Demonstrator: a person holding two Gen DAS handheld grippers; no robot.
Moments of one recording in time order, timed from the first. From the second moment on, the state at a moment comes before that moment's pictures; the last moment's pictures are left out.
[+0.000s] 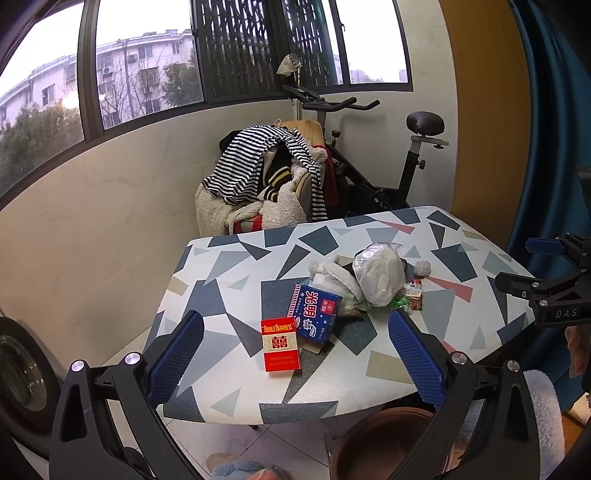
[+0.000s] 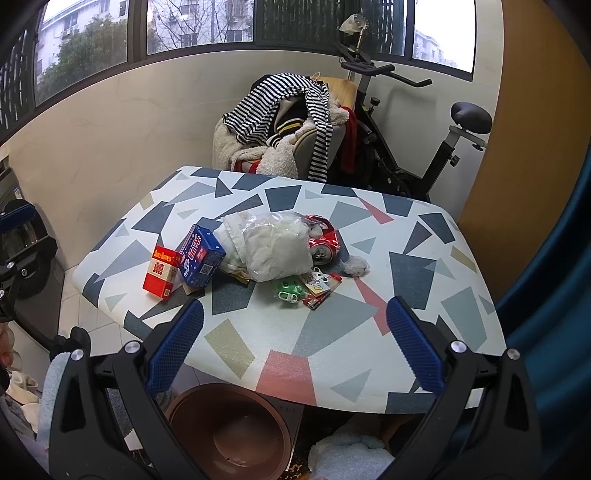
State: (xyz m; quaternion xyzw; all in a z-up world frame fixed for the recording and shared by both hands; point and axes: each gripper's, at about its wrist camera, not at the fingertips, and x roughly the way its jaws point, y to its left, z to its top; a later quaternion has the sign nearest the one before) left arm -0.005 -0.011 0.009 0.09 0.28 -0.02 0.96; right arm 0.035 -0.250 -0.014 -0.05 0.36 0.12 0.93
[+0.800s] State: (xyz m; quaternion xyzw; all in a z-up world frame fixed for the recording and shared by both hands) left arm -0.008 -0.012 0.017 0.08 0.27 -0.03 0.96; right arm 0.035 -0.249 -0.007 -0.05 0.35 0.11 0.93
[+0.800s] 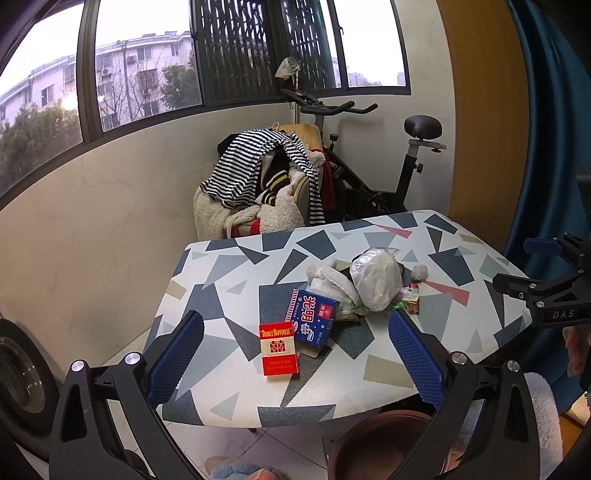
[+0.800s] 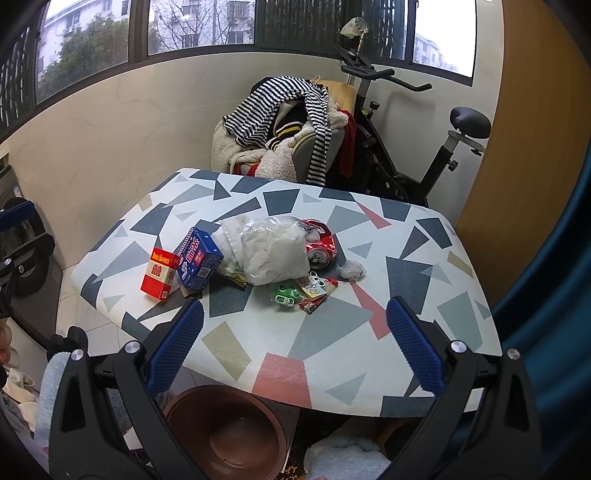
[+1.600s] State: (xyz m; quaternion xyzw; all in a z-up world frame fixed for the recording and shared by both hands) left arm 0.015 0.023 -0.003 0.02 0.29 -0.05 0.96; right arm 0.045 -0.238 -0.021 -0.06 0.35 0.12 0.93
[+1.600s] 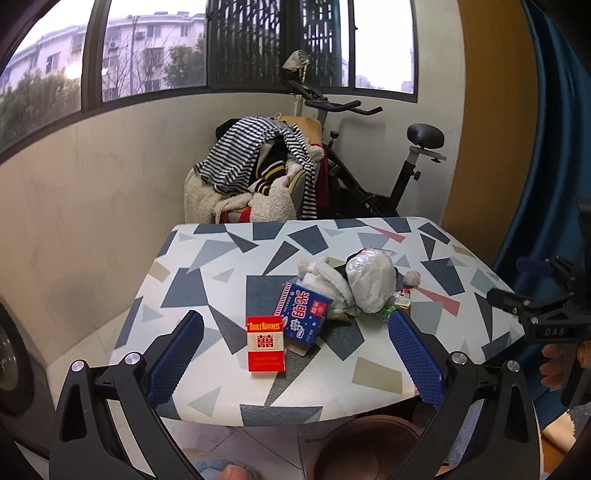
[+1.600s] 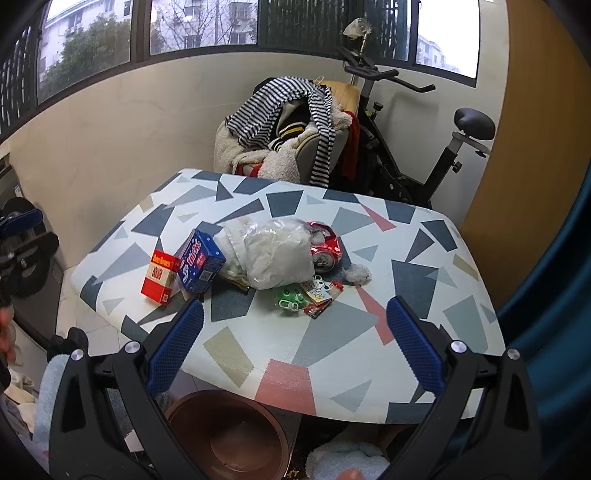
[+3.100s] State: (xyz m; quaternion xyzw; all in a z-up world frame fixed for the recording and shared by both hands) left arm 0.112 0.072 -0.144 -0.06 0.41 -0.05 0.91; right arm 0.212 -0.177 -0.134 -0.03 0.38 0.13 0.92
